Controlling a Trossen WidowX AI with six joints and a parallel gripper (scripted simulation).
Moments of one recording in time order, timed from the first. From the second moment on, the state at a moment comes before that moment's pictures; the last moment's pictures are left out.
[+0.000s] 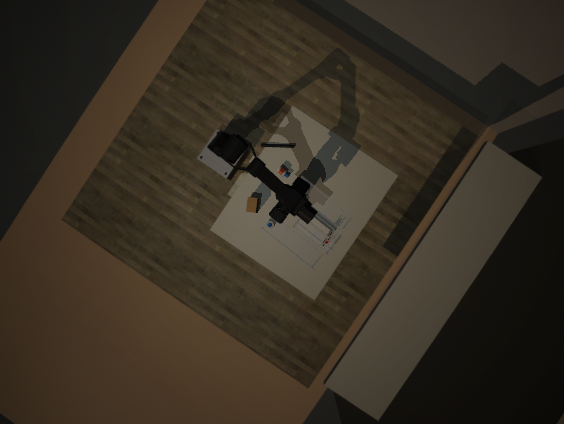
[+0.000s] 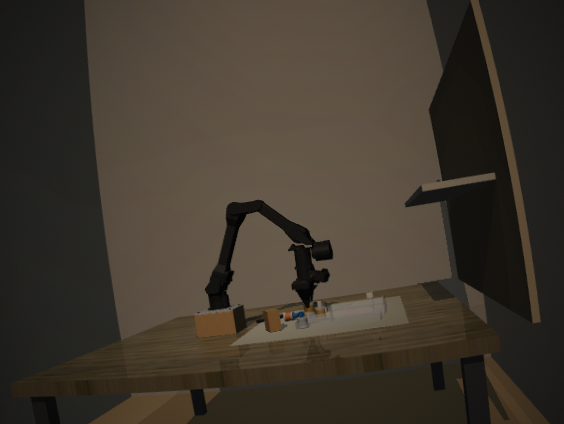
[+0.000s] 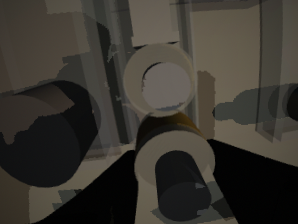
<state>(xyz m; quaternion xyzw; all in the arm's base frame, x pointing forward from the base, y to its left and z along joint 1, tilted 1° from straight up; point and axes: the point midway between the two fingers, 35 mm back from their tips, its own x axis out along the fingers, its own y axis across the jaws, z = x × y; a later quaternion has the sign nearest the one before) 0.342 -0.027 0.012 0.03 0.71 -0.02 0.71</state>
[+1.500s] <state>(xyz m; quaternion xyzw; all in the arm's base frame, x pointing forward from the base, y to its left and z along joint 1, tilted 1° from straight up) 0.347 -0.027 0.009 0.03 0.71 -0.02 0.71</state>
